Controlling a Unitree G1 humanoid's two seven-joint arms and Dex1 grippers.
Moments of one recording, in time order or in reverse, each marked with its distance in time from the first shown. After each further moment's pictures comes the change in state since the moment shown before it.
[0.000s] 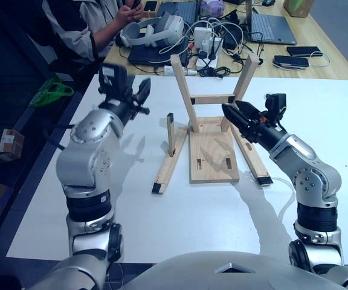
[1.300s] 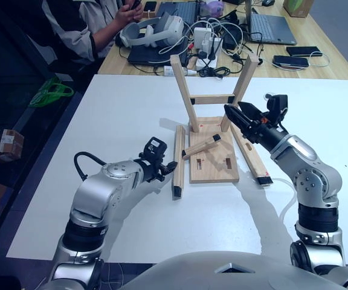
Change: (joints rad) left arm 0.217 0.105 -0.245 -0.168 -0.111 0.410 -0.160; right arm 0.012 -0.009 0.002 0.008 -0.013 -0.013 -0.010
